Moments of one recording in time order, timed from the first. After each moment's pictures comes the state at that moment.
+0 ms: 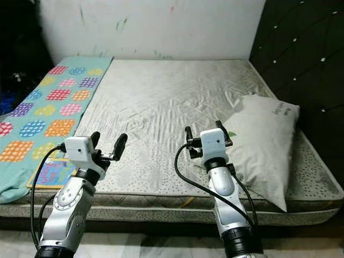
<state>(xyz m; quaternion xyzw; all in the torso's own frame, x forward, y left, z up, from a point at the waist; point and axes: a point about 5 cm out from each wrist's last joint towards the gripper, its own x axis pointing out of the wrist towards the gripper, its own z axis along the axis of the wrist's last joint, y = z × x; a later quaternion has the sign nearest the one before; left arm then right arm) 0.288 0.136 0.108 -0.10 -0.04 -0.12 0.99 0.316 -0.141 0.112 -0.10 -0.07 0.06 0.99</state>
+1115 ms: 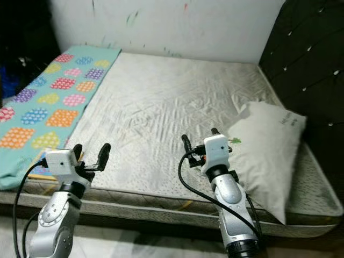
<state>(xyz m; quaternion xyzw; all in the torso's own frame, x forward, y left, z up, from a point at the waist) 0.264 0.163 0.089 -0.11 -0.02 -0.05 0.99 0.299 -0.144 0.108 -0.05 -0.05 0.12 0.99</state>
